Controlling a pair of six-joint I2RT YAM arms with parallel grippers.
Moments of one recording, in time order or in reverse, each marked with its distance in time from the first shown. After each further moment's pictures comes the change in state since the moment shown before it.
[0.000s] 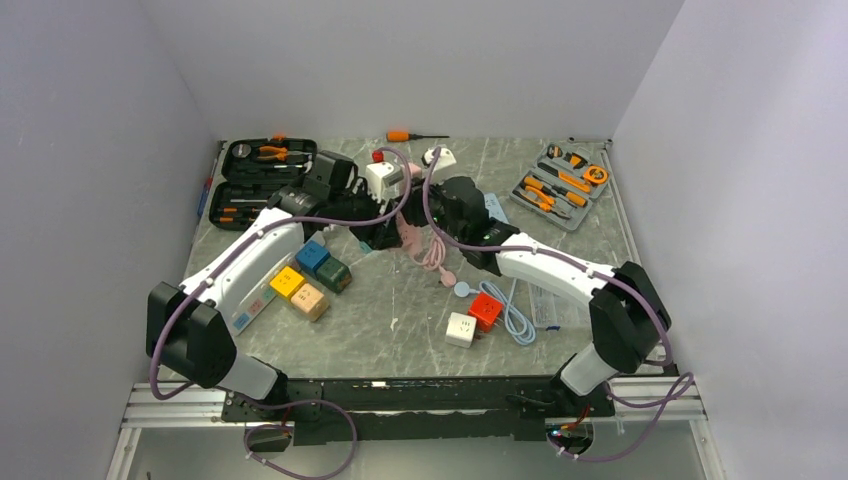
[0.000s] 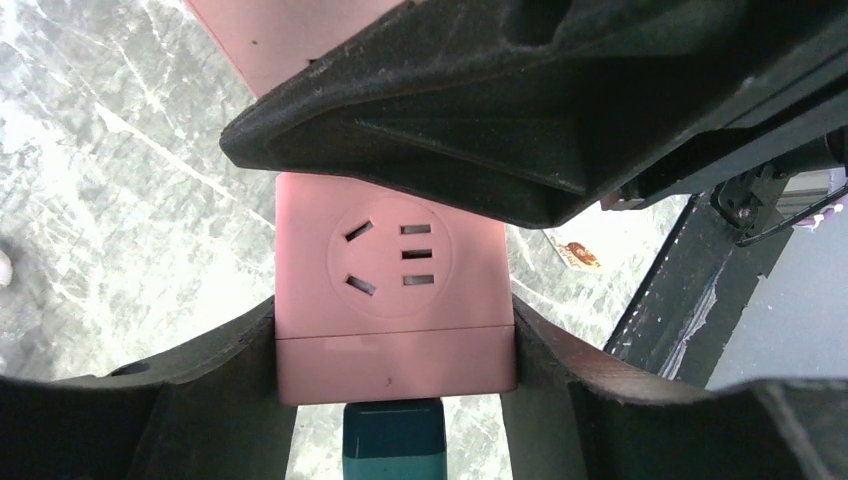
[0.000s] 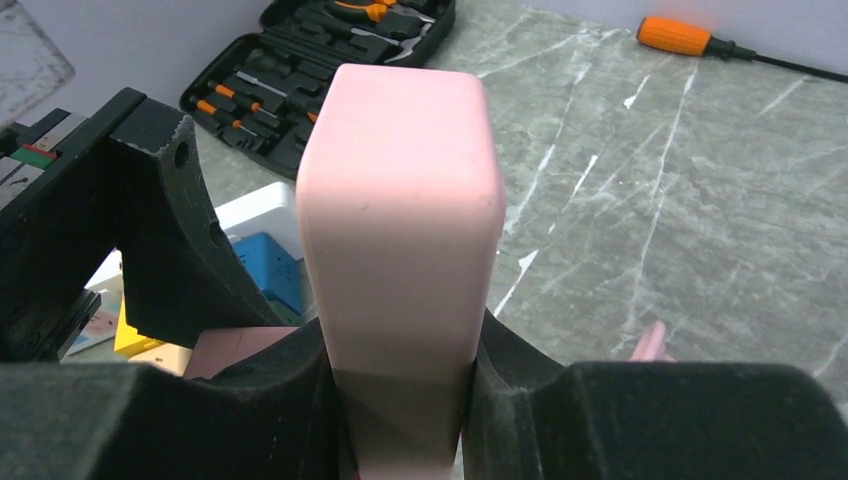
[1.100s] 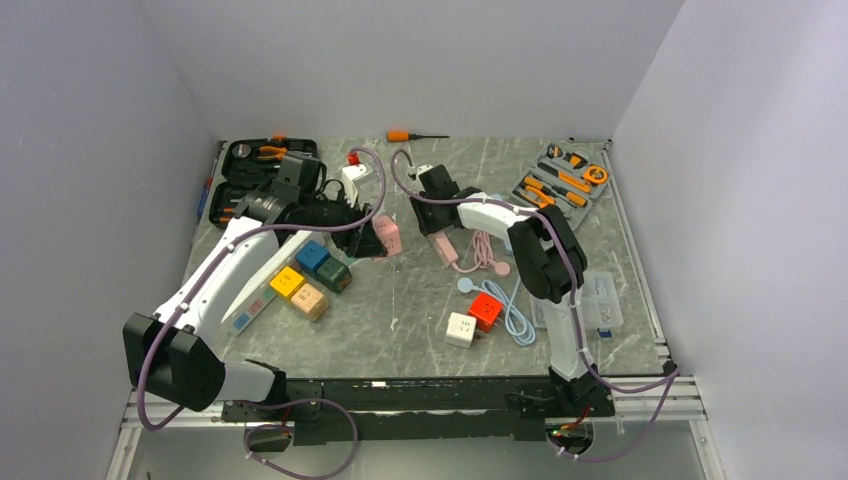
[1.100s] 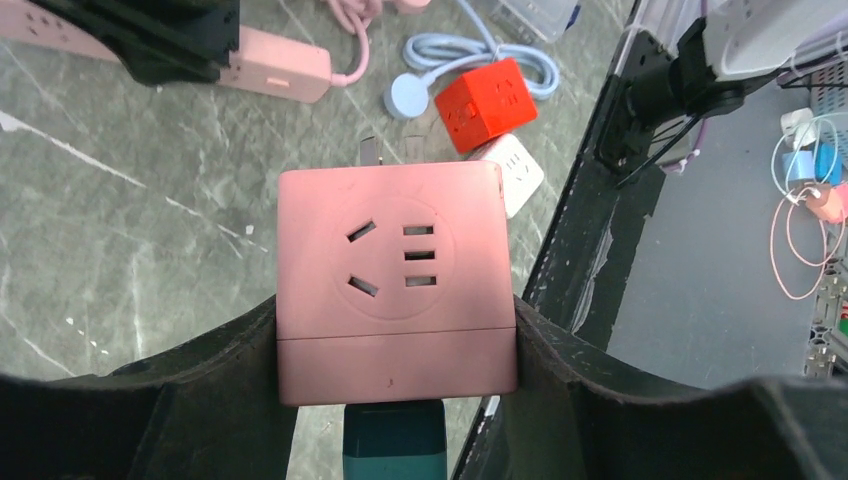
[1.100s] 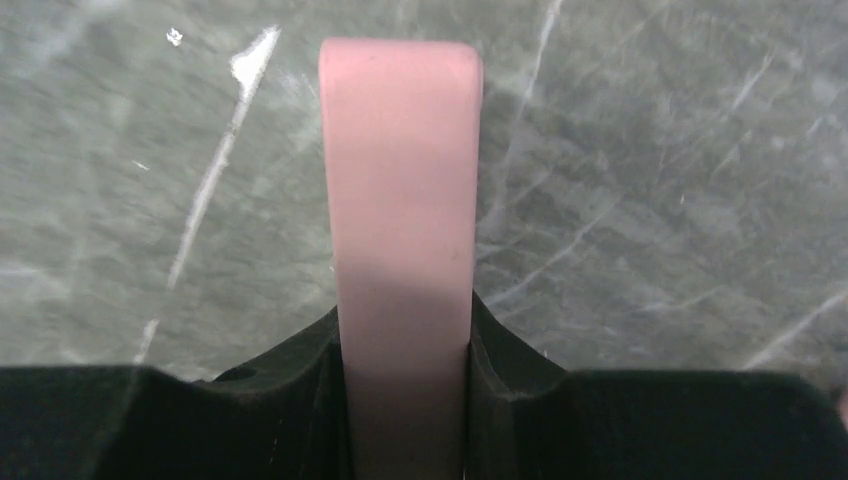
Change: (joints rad) left arm 0.127 -0.116 -0.014 -0.140 0.293 0.074; right arm -0.159 0.599 0.461 -0.545 -0.082 -0.156
